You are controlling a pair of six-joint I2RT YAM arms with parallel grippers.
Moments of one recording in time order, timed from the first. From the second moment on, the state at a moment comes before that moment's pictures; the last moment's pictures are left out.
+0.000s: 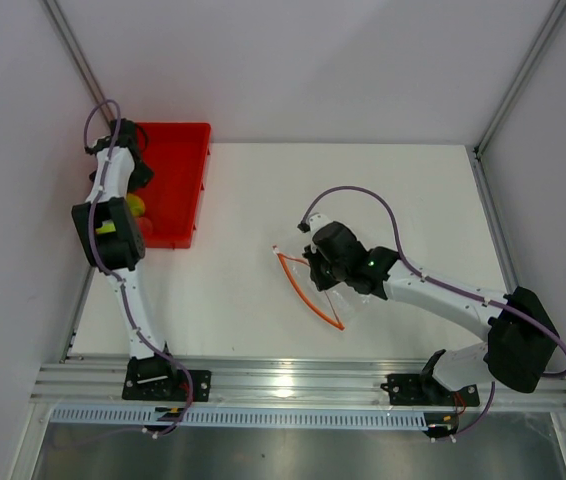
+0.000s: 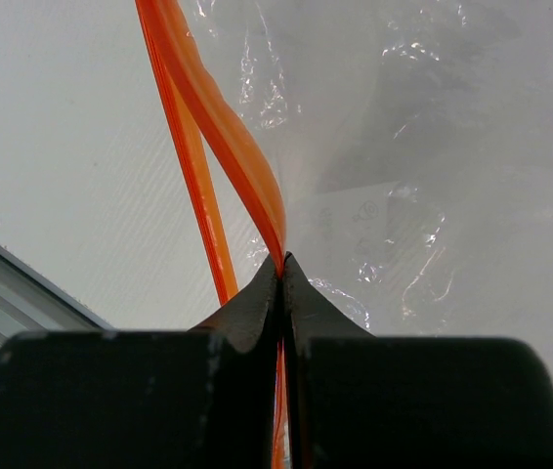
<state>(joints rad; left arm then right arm) 0.22 2.28 2.10 -0.94 -0.46 -0.66 0.89 1.39 0.99 -0.40 0.08 0.29</state>
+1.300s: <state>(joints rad) 0.32 2.46 2.29 -1.13 -0.24 -0.74 0.87 1.40 0.94 -0.33 0.05 0.30</state>
